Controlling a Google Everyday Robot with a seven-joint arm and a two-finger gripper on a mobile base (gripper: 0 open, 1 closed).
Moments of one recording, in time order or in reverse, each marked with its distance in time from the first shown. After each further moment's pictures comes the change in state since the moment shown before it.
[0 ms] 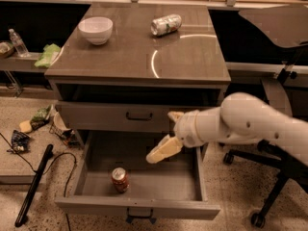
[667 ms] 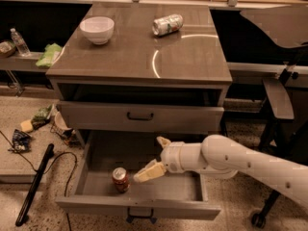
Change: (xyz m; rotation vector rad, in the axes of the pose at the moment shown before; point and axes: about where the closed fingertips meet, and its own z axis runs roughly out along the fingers) arm 0.072 0.013 0.099 -0.009 -0.133 0.097
